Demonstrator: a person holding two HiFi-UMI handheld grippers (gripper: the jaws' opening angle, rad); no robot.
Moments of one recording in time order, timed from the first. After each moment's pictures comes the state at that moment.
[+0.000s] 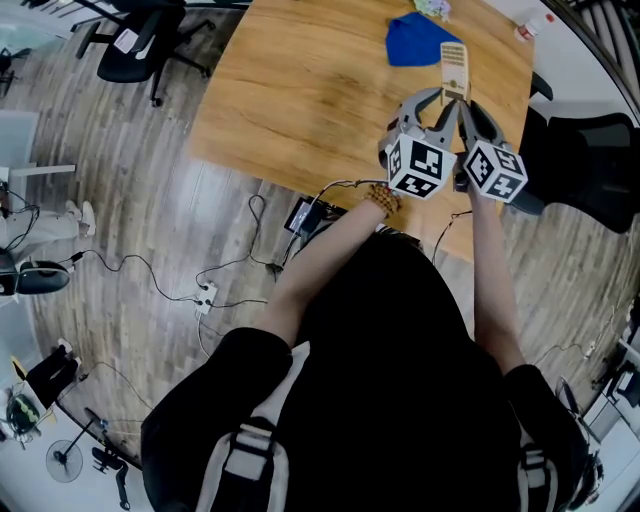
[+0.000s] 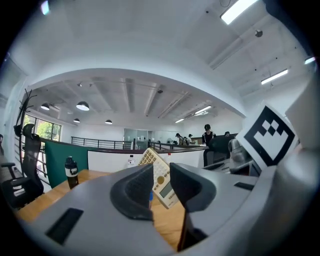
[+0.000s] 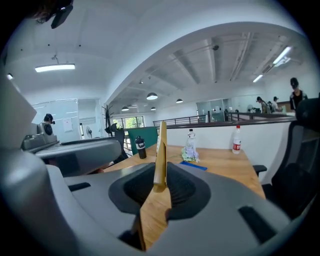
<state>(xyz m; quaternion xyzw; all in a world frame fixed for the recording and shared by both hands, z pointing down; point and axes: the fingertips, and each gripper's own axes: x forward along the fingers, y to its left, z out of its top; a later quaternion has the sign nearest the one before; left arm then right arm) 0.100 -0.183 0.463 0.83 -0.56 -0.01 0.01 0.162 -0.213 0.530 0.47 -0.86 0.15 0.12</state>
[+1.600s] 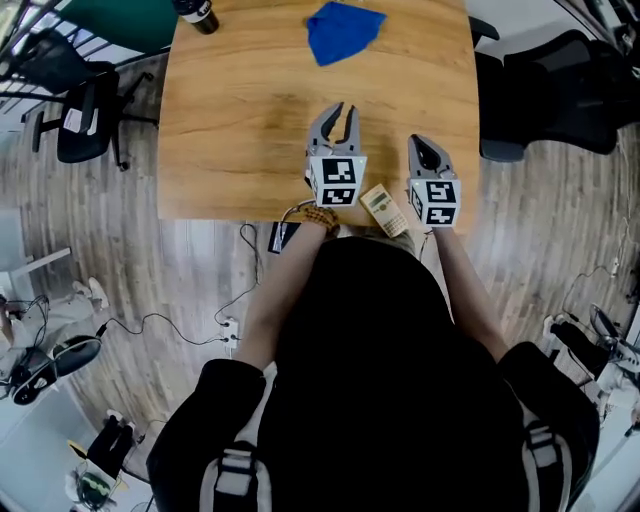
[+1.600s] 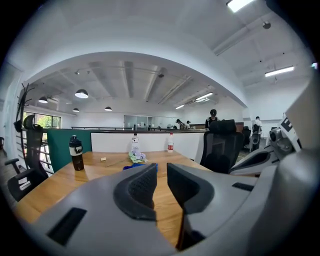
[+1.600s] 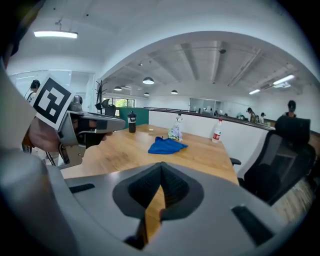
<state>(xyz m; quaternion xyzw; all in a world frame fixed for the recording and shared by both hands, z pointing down) 0.062 -0.180 0.557 0.83 -0.56 0.06 0.06 0.207 -0.128 0.615 0.53 -0.81 0.09 0.24</state>
